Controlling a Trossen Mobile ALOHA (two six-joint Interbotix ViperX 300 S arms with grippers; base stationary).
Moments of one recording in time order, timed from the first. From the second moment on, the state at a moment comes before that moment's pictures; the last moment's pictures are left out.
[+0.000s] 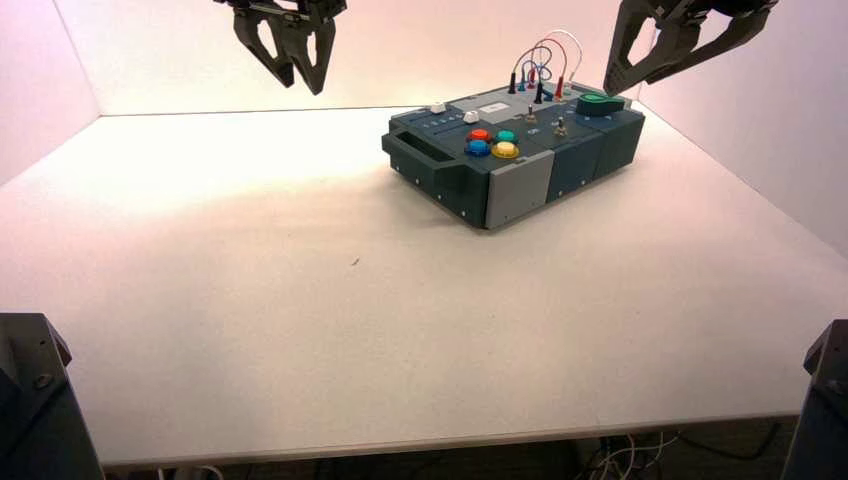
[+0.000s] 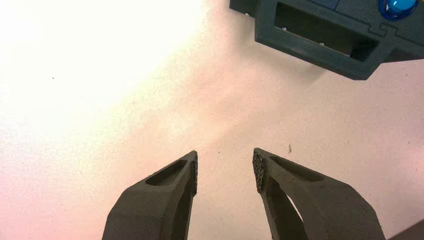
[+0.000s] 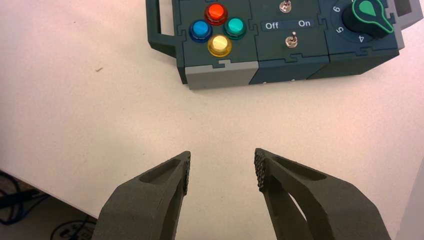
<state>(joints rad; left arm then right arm) -0.40 0.07 0.43 0.00 0.85 0.19 0.48 -0.61 0.98 -0.03 0.62 -0.01</state>
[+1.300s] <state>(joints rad) -0.37 -0.02 0.42 0.00 0.86 0.19 0.46 -0.02 0.51 -0.06 0.60 -0.02</state>
